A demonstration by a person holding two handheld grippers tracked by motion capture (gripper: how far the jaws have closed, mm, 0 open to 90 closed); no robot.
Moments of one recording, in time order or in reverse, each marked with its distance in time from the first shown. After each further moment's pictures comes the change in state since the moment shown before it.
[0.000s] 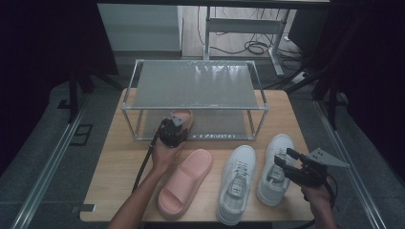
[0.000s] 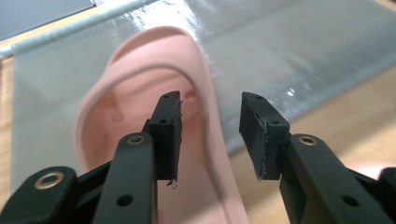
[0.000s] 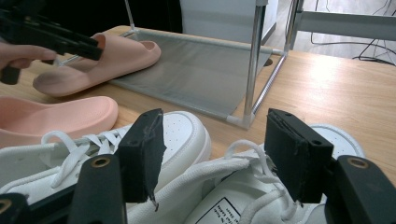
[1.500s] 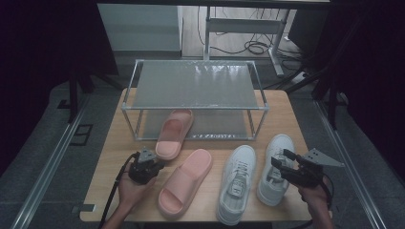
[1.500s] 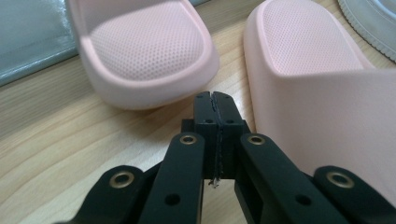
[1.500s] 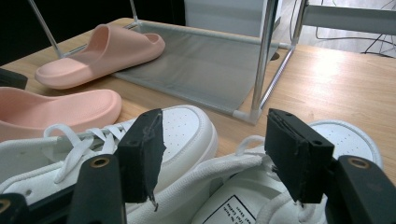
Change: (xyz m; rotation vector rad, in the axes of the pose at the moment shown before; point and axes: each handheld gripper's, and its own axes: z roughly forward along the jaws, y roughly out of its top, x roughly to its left) left arm 0.020 -0.103 -0.076 0.036 -0.229 -0.014; right arm 0.005 -0.002 0.006 0.026 0.010 -0.008
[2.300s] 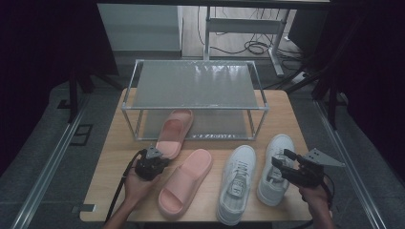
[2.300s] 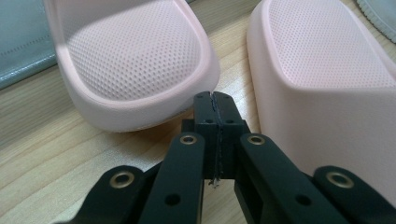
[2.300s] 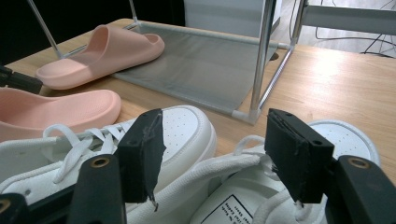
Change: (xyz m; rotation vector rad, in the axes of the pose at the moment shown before) left arm 0.000 0.008 0.019 0.041 0.001 0.014; right arm -0.001 0.000 -0.001 -0.001 0.000 0.002
